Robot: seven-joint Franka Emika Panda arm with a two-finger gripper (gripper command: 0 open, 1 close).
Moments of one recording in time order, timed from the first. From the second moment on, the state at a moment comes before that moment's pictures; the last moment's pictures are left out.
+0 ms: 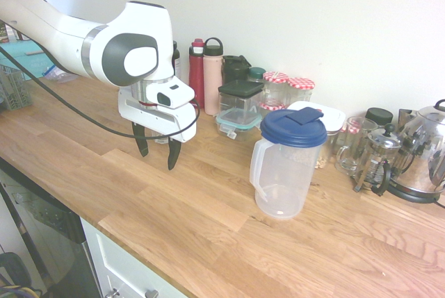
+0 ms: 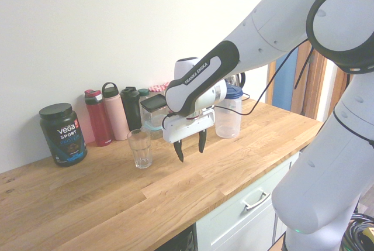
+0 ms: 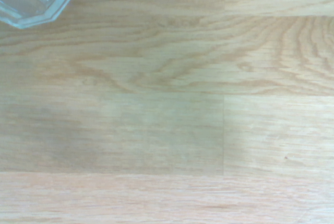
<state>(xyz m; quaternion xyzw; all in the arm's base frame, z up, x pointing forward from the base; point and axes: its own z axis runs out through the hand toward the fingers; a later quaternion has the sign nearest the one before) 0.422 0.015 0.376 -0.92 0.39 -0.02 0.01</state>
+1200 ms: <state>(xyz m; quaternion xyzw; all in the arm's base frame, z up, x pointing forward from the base) 0.308 -0.107 0.512 -0.79 0.59 -0.16 0.02</state>
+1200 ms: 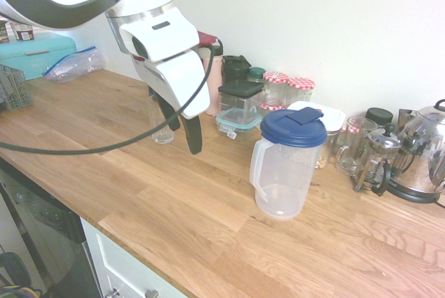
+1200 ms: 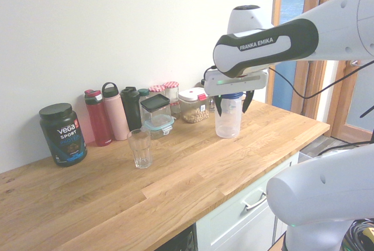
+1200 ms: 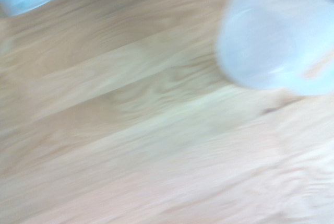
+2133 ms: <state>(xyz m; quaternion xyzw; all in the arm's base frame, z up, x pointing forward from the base) 0.370 -0.195 0.463 -0.81 0.53 -0.25 0.01</state>
